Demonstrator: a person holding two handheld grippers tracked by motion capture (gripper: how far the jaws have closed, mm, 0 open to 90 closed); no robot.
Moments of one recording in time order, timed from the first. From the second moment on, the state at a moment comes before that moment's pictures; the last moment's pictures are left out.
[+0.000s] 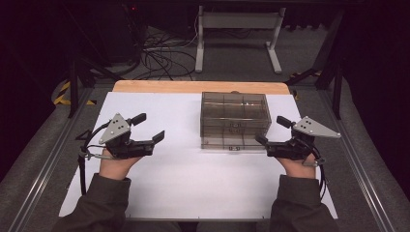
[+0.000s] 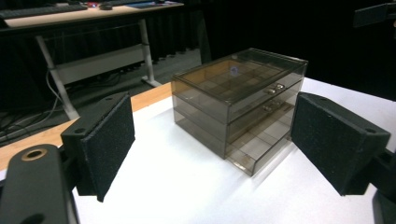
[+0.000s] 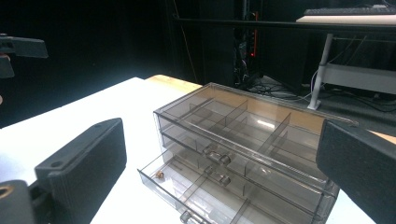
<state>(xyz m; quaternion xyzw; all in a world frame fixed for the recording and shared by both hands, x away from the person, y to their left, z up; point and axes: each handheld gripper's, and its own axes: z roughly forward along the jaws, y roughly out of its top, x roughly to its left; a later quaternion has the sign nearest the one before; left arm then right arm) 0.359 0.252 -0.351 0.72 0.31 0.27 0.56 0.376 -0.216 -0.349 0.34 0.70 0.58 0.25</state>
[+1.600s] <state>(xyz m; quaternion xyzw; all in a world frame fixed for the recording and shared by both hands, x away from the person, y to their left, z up) 0.332 0.304 -0.348 0.69 0.33 0.29 0.57 0.376 -0.218 -0.349 0.34 0.70 0.59 0.24</state>
